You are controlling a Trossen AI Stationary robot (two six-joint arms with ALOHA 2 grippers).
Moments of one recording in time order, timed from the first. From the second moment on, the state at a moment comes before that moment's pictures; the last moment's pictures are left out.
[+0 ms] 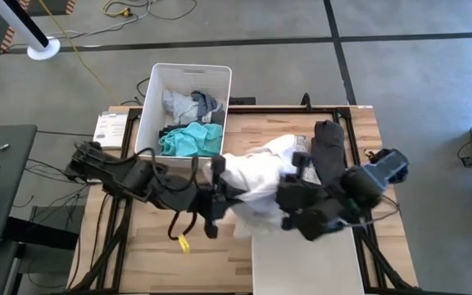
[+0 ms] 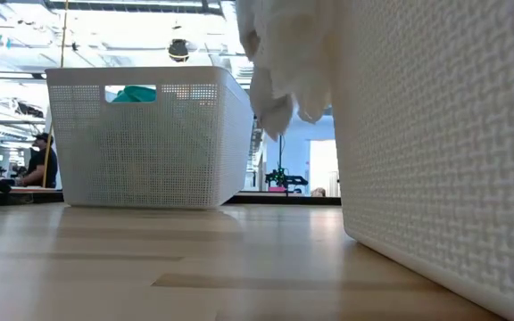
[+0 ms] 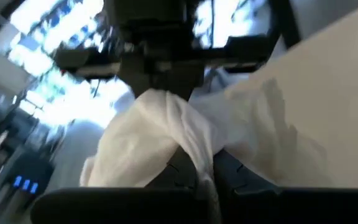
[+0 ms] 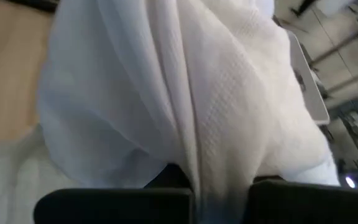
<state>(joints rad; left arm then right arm) -0.48 1.68 2.03 -0.64 -0.52 0.44 0.58 1.81 2.35 -1.56 0.86 0.28</state>
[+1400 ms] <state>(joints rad) -0.41 1.80 2.03 -0.23 0.15 0.31 0.84 1.73 2.34 -1.55 0.69 0.44</state>
